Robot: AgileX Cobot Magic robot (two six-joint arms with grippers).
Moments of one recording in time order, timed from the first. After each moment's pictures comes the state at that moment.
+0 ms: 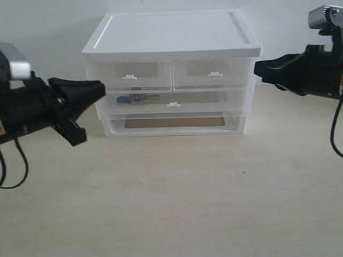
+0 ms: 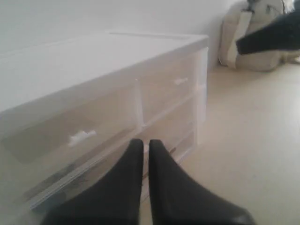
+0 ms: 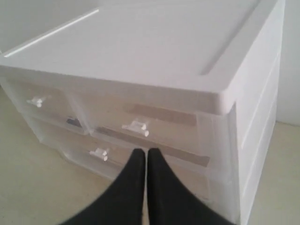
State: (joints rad) left arm -0.12 1.61 -0.62 0.90 -1.02 -0.39; right arm 0.01 1.59 -0.81 -1.04 -0.73 1.01
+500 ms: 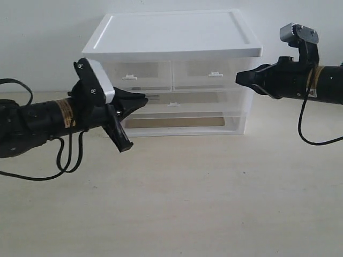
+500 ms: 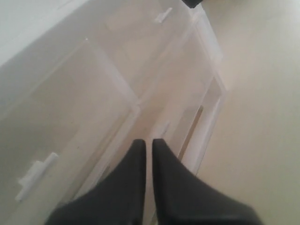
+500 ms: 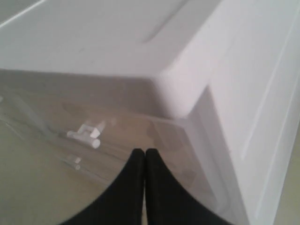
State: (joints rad) left arm -0.28 1.92 -0.91 0.82 -0.85 0.07; right arm 0.01 1.90 -1.05 -1.12 -0.78 1.15
